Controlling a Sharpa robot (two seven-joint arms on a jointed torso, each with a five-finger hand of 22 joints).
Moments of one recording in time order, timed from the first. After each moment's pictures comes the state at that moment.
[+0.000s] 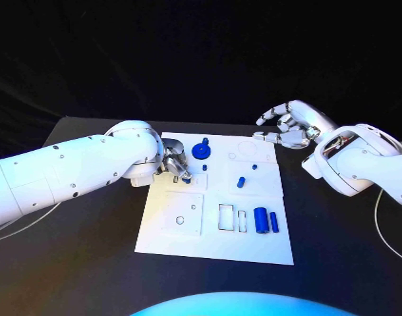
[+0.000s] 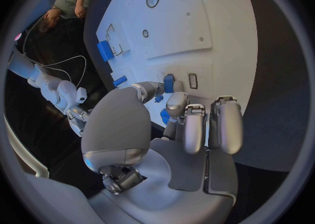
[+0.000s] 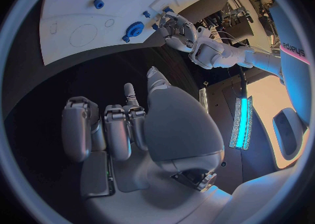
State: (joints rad) left arm 1.31 -0.57 -0.08 1.35 -1.10 0.22 -0.52; left_hand 1.18 -0.23 0.67 0.23 0.44 0.85 0.08 0.71 0.77 1.29 -0.01 1.20 1.07 1.47 -0.06 1.56 1.31 0.08 1.45 0.03 1.44 1.28; right arm 1.30 -1.02 -0.11 1.67 -1.14 -0.56 -0.01; right_hand 1.40 -0.07 0.02 0.29 0.20 0.88 0.17 0.22 0.37 1.47 0.09 1.54 1.31 1.47 0.02 1.57 1.31 0.05 1.46 0.12 1.37 1.31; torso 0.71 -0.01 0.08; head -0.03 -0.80
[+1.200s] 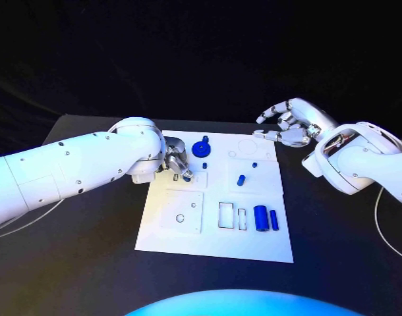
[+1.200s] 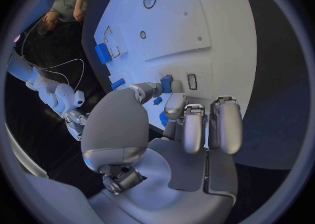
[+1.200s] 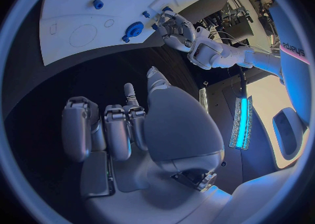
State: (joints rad) left arm 1.31 -0.55 -0.08 1.32 -1.12 0.26 -0.53; left_hand 1.13 -0.22 0.67 0.22 0.46 0.87 0.06 0.73 0.80 1.32 -0.02 1.22 1.09 1.47 -0.08 1.56 1.31 0.08 1.45 0.02 1.44 1.29; right arm 1.30 -1.02 -0.11 1.67 -1.14 -0.56 -0.01; right_hand 1.40 -0.07 0.02 0.29 0.20 0.88 0.17 0.22 0.37 1.47 0.09 1.54 1.31 1.47 0.02 1.57 1.31 0.05 1.46 0.12 1.37 1.31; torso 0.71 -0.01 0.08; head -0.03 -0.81
